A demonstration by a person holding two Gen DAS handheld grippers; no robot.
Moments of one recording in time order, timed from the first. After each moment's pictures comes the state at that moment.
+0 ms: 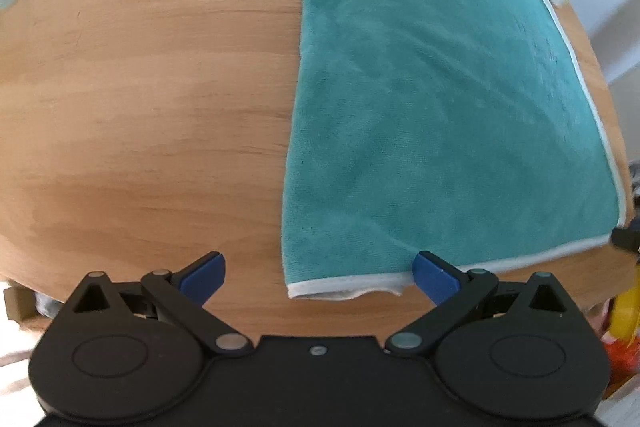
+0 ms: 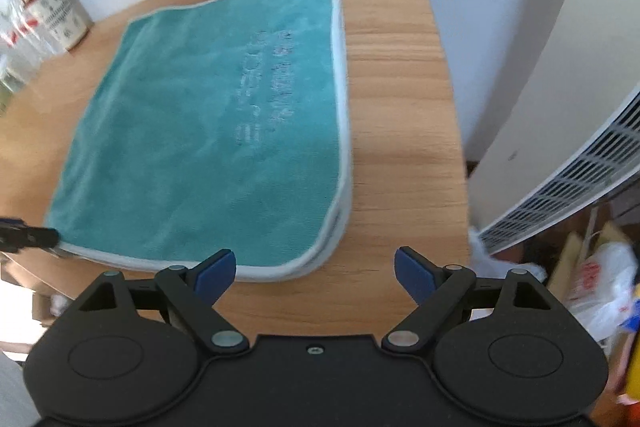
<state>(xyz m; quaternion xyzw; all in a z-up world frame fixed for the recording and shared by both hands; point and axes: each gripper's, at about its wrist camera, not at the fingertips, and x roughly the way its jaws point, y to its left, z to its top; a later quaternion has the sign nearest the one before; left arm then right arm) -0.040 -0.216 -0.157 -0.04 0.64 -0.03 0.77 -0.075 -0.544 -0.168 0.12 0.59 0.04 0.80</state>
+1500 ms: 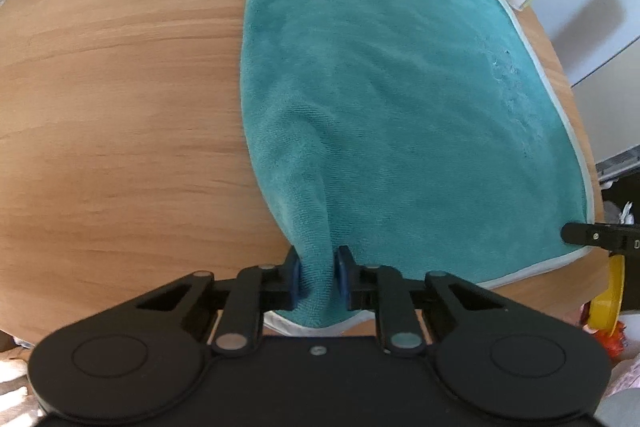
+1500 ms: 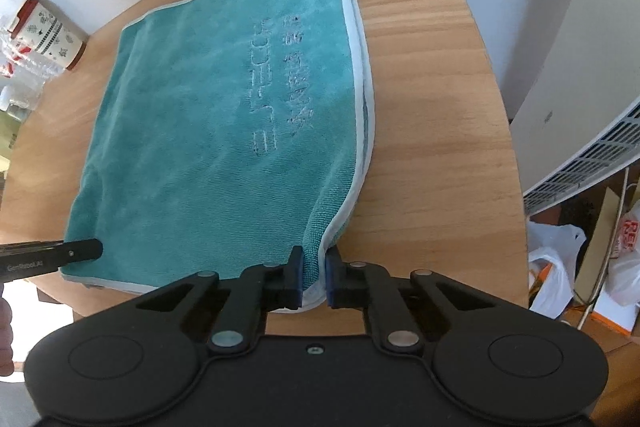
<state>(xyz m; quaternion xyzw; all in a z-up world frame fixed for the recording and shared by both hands) -0.017 -0.248 -0.157 -0.01 0.63 -0.09 0.77 -0.040 -0.545 -0.181 0.17 0.62 0.05 0.76</state>
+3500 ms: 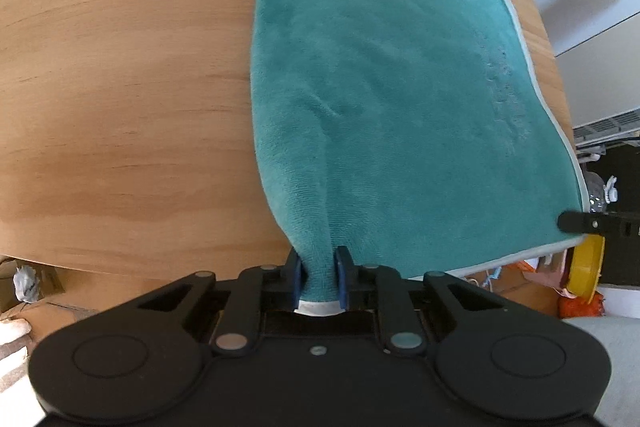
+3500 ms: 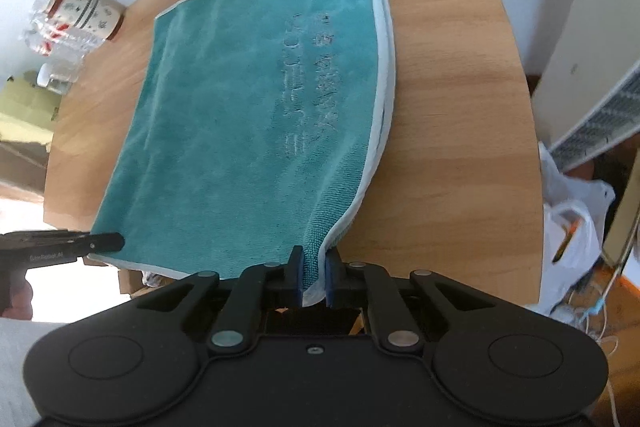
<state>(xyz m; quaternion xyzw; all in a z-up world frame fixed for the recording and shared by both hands) -0.009 -0.234 -0.120 -0.04 0.68 -0.11 0.73 -0.036 -0.555 -0.158 0.22 0.66 0.11 0.71</state>
